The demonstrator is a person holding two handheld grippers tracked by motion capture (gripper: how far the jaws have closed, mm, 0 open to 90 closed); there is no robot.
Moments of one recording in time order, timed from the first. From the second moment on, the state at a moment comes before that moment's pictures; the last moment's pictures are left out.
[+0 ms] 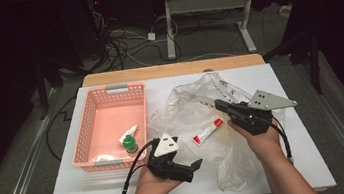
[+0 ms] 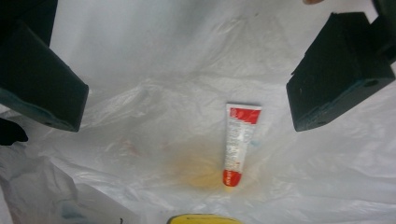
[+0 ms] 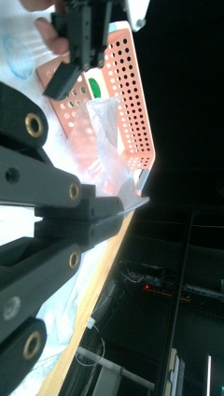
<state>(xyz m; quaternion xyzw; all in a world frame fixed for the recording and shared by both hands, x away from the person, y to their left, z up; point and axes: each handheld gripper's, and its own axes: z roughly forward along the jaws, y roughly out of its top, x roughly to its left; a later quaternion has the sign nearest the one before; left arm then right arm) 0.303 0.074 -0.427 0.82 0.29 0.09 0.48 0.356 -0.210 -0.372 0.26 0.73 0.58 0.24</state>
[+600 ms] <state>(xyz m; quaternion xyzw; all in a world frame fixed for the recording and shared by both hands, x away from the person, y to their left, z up) 0.298 0.136 -0.418 0.81 0.34 0.12 0.47 0.356 -0.212 -0.374 0.26 0.73 0.58 0.24</state>
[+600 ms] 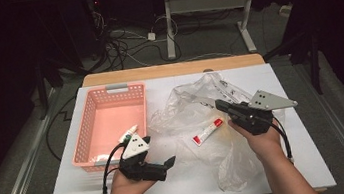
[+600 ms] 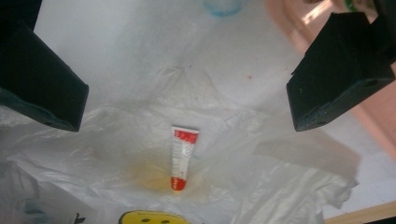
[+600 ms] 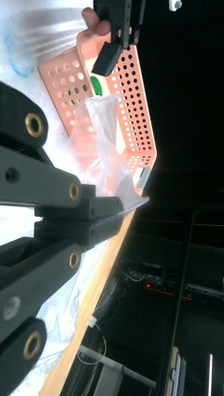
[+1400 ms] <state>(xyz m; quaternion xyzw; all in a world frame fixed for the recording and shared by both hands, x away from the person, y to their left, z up) 0.309 0.198 -0.412 0.77 0.41 0.18 0.46 0.356 -0.210 -0.374 0.26 0.73 0.58 0.24</state>
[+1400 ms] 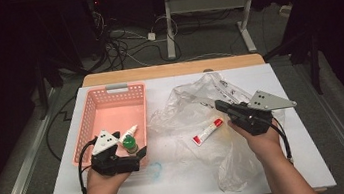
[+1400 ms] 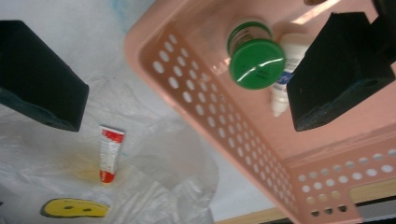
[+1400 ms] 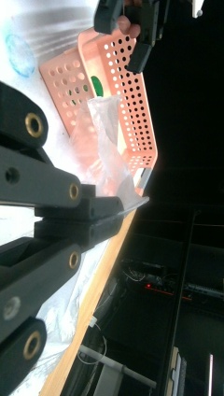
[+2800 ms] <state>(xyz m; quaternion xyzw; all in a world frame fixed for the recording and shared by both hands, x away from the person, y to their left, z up) 0.345 0.204 -0.405 0.80 0.45 0.16 0.37 0.357 -0.214 -0.376 0.26 0.73 0.58 0.24</state>
